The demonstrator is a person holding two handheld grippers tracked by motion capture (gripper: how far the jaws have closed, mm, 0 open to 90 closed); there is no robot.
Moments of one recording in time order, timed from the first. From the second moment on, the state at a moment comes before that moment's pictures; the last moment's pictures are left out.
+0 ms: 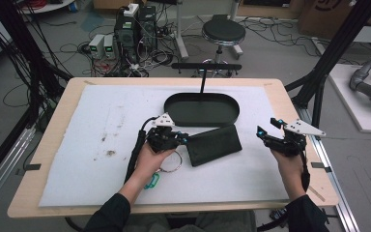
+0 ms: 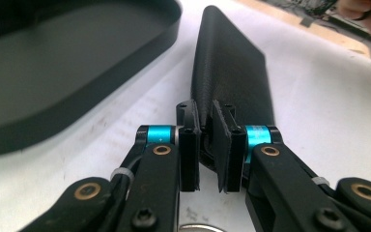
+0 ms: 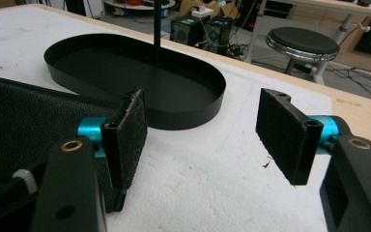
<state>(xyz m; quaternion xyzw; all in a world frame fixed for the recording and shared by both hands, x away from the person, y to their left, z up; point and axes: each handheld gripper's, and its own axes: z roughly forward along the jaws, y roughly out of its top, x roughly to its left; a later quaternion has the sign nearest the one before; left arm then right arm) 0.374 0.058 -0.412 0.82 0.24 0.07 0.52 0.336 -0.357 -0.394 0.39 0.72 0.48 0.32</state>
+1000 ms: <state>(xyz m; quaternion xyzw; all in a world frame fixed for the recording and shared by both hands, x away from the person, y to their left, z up) 0.350 0.091 -0.380 0.79 0.08 0.10 0.60 0.363 -0.304 -0.415 0.26 0.82 0.50 0.13</state>
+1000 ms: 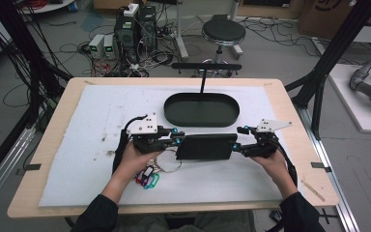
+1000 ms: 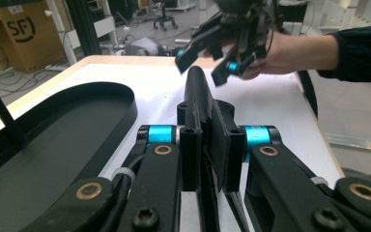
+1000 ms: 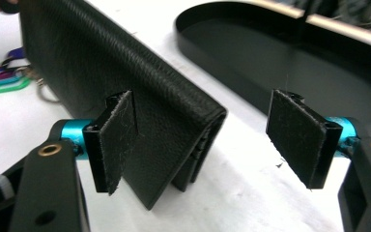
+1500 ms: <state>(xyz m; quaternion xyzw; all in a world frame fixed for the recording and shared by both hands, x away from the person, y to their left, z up) 0.355 0.104 -0.391 0.79 0.09 0.09 0.60 0.367 -0.297 -0.421 0.21 0.84 0.49 0.07</state>
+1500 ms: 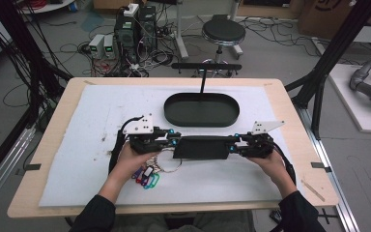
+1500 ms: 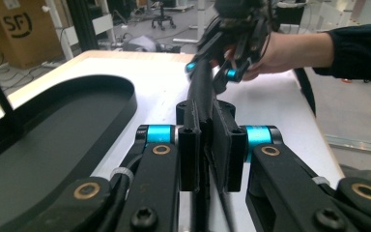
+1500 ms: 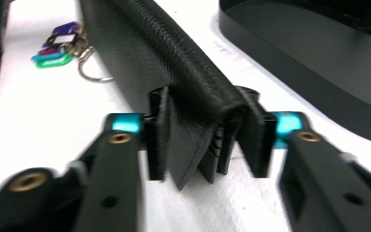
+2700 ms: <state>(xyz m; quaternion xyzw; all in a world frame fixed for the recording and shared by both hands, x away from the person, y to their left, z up) 0.364 0.103 -0.403 0.78 0.08 0.02 0.62 0.347 -0.305 -0.397 0.13 0.80 0.58 0.06</state>
